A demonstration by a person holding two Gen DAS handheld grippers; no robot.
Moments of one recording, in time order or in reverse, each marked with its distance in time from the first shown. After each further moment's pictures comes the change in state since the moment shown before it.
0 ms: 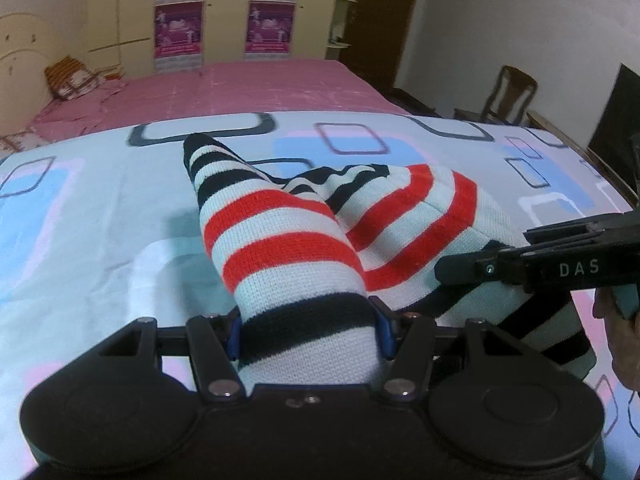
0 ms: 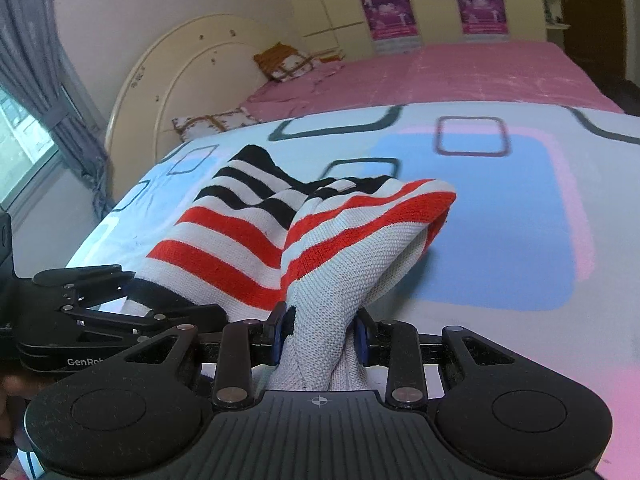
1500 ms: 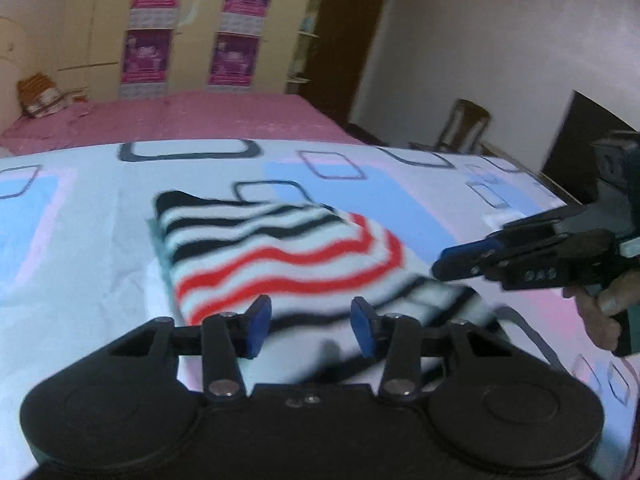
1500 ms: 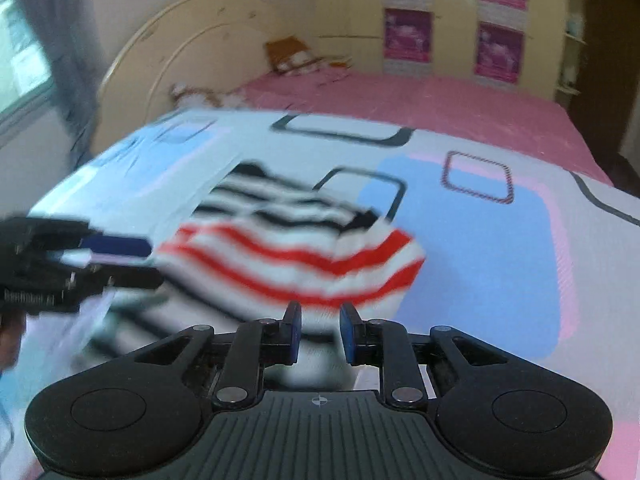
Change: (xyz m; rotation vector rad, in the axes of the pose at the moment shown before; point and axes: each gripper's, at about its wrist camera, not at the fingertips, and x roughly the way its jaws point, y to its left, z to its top) left arm -0.015 0.046 -0.032 0.045 -0.109 -0.173; right arm 0.027 0.028 -0.016 -0.238 0.003 -0.129
